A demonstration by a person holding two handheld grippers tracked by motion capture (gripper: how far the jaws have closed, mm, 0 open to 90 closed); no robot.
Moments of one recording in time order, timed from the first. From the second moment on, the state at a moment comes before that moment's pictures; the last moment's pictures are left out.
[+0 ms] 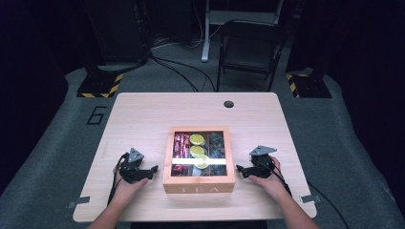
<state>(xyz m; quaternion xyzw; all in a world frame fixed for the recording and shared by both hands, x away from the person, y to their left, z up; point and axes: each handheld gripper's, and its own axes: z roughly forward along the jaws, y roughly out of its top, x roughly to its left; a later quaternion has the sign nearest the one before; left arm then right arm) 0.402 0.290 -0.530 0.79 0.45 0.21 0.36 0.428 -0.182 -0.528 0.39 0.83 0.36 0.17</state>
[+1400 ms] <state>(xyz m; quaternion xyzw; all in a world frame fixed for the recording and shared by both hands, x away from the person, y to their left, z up) 0.404 0.300 -0.523 0.78 0.47 0.18 0.36 0.424 -0.191 -0.520 0.40 0.83 0.36 0.15</state>
